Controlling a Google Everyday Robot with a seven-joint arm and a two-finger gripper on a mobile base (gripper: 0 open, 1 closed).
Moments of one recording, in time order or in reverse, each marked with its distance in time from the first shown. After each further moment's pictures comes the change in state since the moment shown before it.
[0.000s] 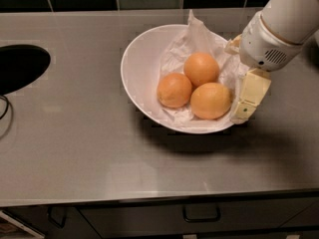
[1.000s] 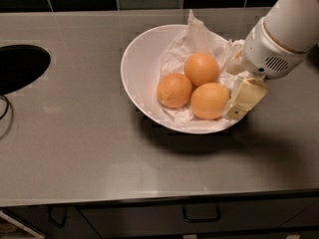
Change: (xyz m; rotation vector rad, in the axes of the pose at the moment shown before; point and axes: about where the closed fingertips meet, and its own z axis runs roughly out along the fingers) arm 0.005 0.014 -0.002 0.028 0.019 0.104
